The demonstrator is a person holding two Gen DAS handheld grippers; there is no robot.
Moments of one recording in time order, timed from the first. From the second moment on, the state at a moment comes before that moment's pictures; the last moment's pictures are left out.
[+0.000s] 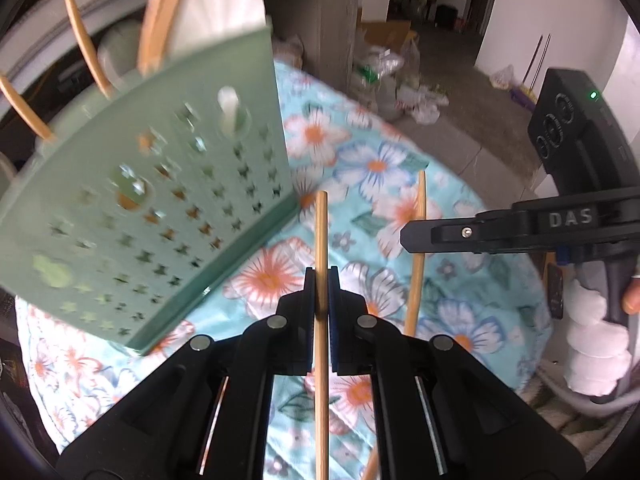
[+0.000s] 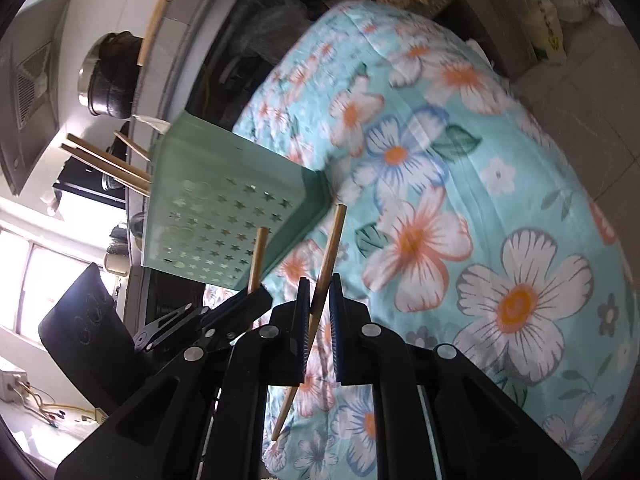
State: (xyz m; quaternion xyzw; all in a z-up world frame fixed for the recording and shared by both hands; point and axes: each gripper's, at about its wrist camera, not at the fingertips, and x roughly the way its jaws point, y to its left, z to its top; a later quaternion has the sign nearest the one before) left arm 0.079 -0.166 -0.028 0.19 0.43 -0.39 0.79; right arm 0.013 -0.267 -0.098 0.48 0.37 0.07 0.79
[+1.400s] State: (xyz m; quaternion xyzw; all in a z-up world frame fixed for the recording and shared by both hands) left arm 0.098 0.001 0.198 -0.11 0.16 -0.36 0.91; right arm 0.011 -0.215 0.133 0.22 0.18 0.08 0.96
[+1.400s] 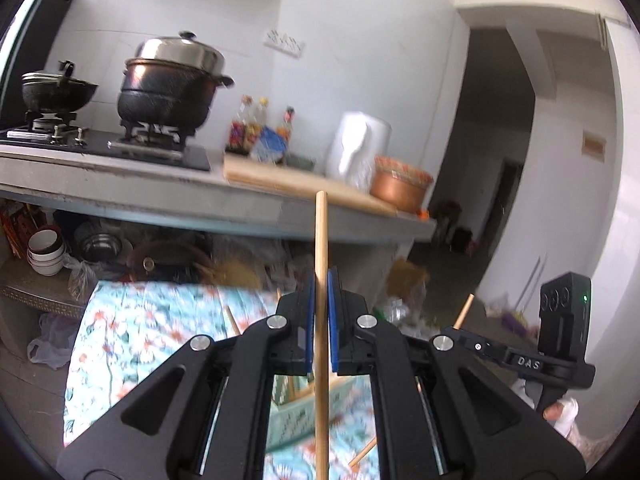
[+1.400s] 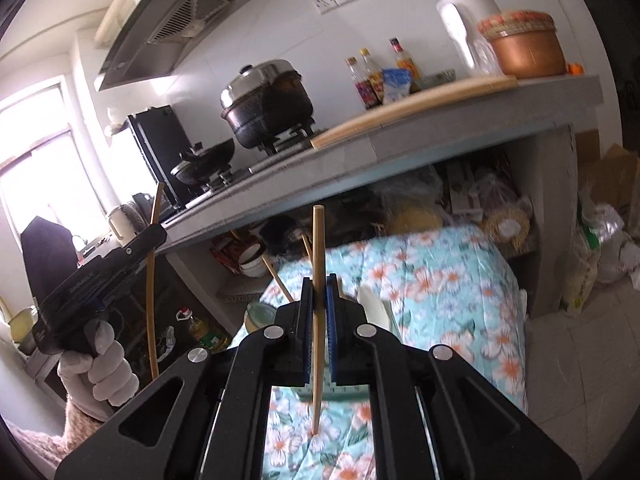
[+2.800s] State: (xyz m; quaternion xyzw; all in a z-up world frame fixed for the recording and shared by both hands) left arm 0.166 -0.033 0.178 -0.23 0.03 -0.24 0.94; right arm 0.062 -0.213 0.135 0.13 0.15 0.08 0.98
